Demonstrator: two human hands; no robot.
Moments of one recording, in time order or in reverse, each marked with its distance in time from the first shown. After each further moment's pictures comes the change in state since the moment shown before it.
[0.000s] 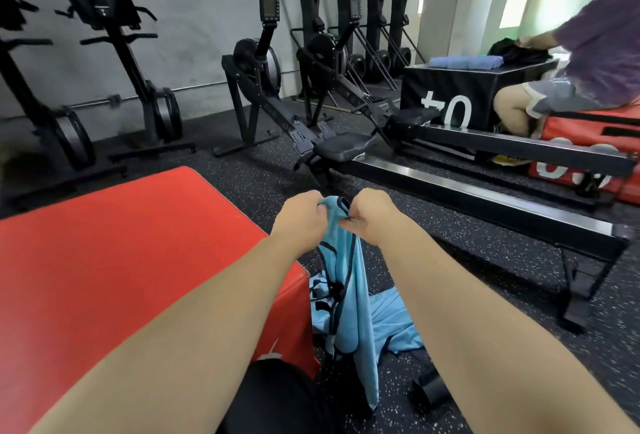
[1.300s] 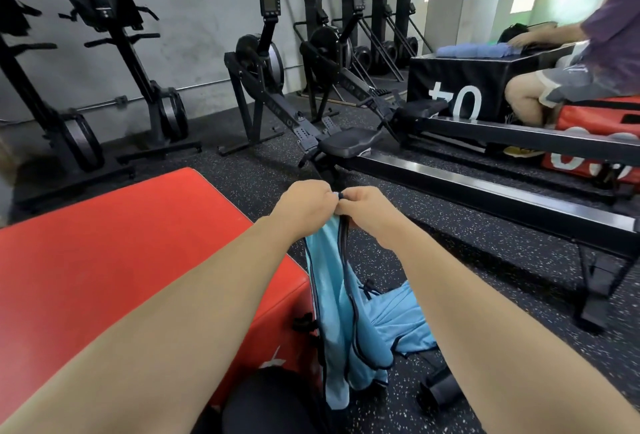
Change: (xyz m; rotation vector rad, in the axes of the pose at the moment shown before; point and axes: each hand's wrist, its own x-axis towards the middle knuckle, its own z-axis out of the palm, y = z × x) left_hand 0.037 0.012 -0.008 0.107 -0.151 0.059; right_hand 0.038 0.024 0.001 0.167 -0.210 -0.368
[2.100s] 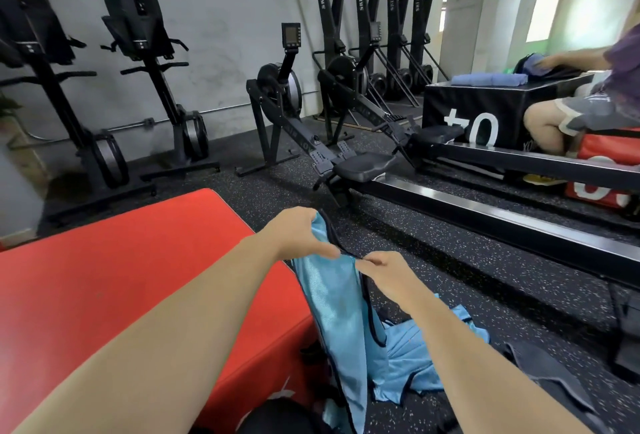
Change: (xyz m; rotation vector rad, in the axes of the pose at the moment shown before) left_hand -0.009 -0.029 -0.030 0.036 -0.075 -0.061; right_hand -0.013 0.058 -0.001 -0.173 0.033 0.104
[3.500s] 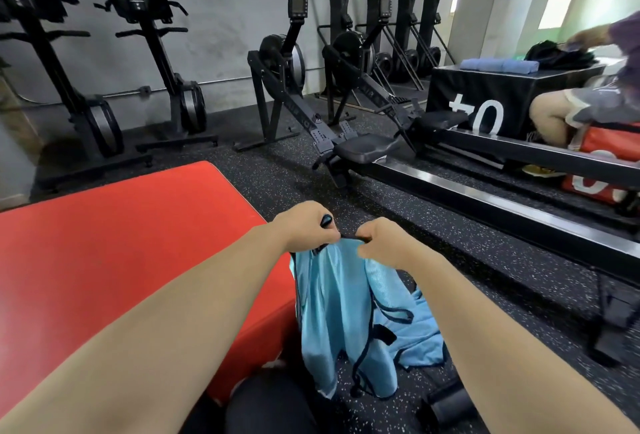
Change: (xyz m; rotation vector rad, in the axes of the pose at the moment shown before) left_hand 0.008 -0.019 0.032 -0.149 -0.135 0.067; right_hand 0.008 -0.035 -0.013 -0.507 -0.194 -0.107
